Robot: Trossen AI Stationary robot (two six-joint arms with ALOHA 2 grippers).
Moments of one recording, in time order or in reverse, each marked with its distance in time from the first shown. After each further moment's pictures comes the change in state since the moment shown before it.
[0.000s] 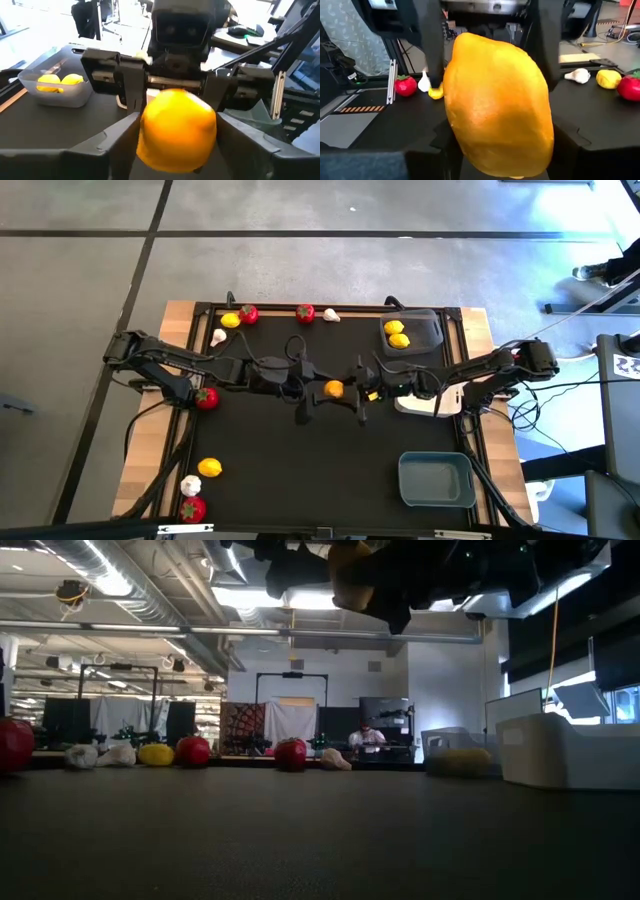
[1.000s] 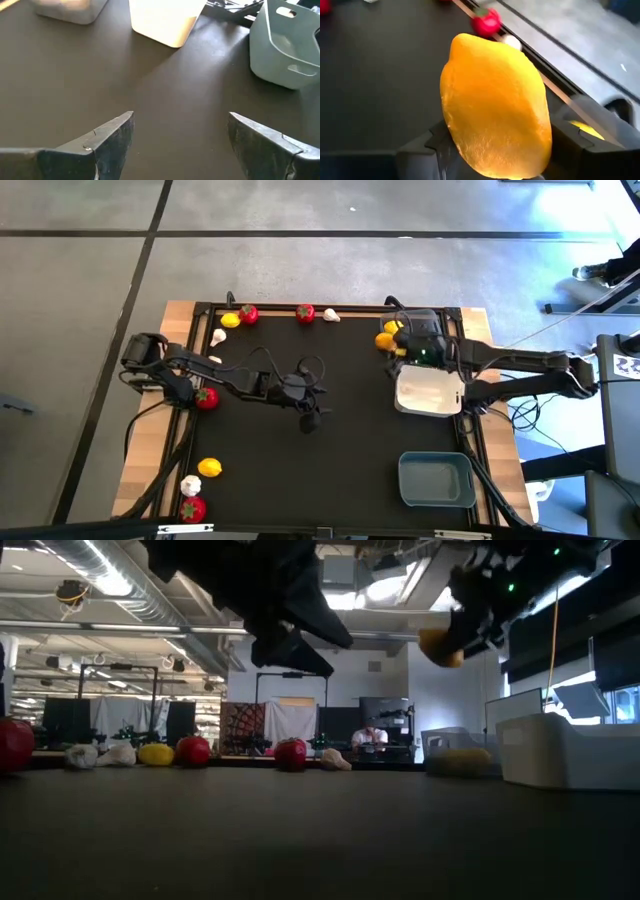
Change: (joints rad) left arm -0.004 0.153 -0.064 -0.078 -0.021 -0.165; right arm -0.312 -0.450 0.001 -0.954 0.351 0.097
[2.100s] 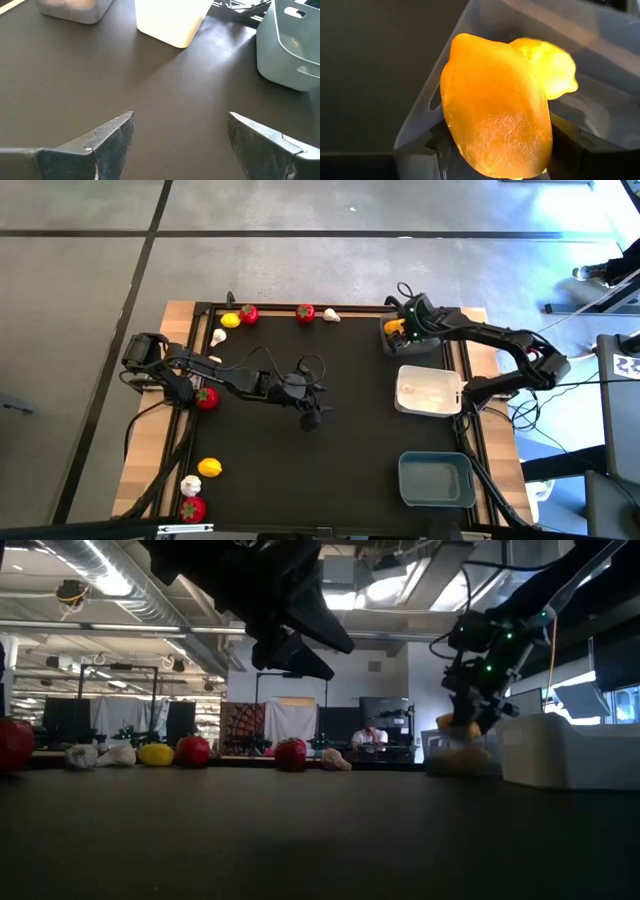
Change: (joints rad) left arm 0.006 0.008 0.000 0.007 -0.018 0.006; right arm -0.585 0.344 -0.001 -0.009 -0.420 -0.033
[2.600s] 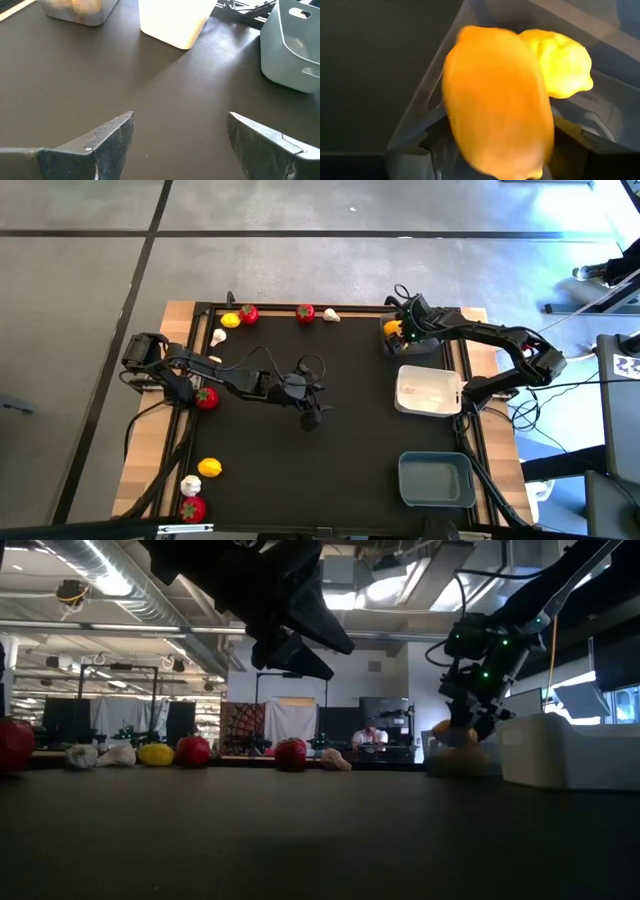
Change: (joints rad) left arm 0.000 0.000 0.000 0.000 -0.015 0.004; right arm 0.000 0.044 -0.001 0.020 -0.015 -0.006
